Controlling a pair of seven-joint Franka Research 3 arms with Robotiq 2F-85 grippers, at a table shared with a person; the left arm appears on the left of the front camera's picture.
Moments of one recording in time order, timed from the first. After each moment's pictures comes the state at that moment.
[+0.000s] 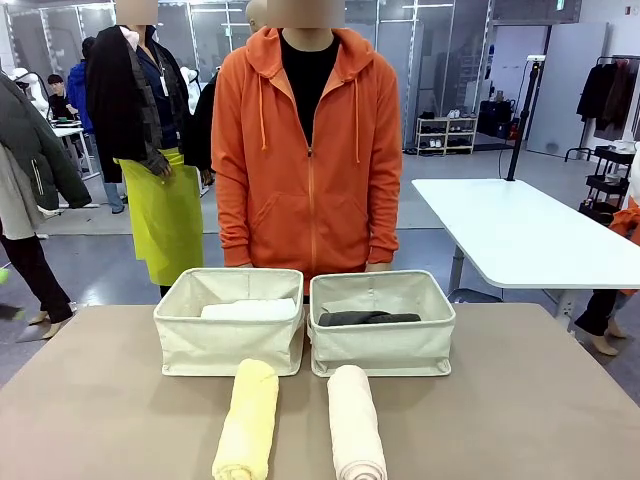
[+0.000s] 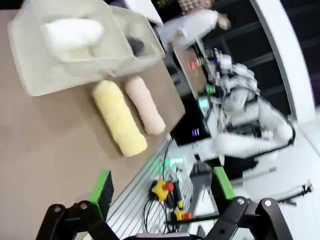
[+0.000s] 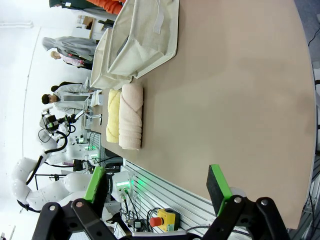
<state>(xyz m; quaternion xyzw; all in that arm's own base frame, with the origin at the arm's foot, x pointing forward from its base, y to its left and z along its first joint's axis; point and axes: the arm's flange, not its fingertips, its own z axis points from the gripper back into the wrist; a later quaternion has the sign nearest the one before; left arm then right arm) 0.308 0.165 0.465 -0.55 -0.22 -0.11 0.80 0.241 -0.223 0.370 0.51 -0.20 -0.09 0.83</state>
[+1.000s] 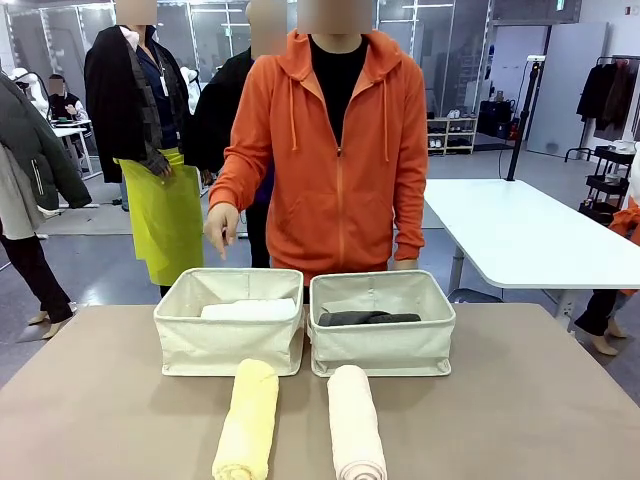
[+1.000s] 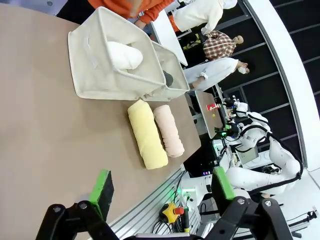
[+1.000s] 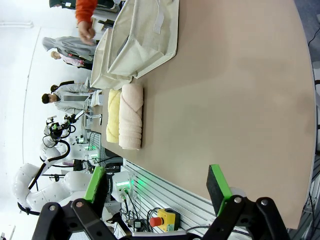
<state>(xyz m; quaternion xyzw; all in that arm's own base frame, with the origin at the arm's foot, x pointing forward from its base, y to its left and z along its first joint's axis) 0.268 0.220 0.447 -0.53 -0.28 -0.02 0.80 0.241 -0.222 0.370 0.51 -0.20 -0.09 0.83</state>
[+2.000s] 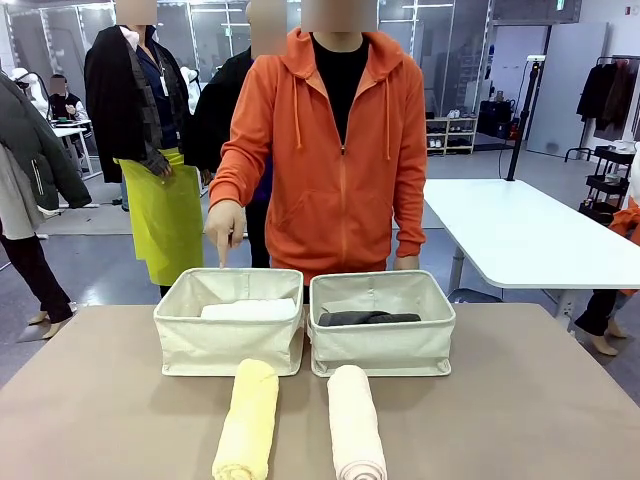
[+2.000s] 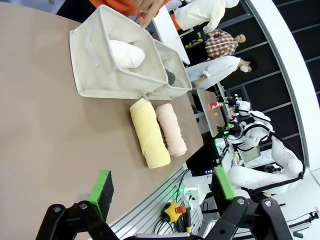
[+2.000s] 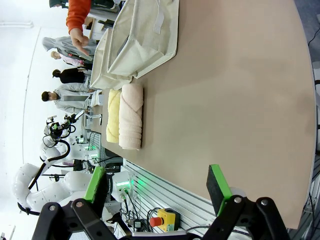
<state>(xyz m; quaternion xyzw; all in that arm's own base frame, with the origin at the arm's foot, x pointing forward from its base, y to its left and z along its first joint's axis) 0.272 0.214 0.447 -0.52 -0.28 -0.02 0.81 0.241 -0.222 0.370 0.51 -0.20 -0.09 0.83</state>
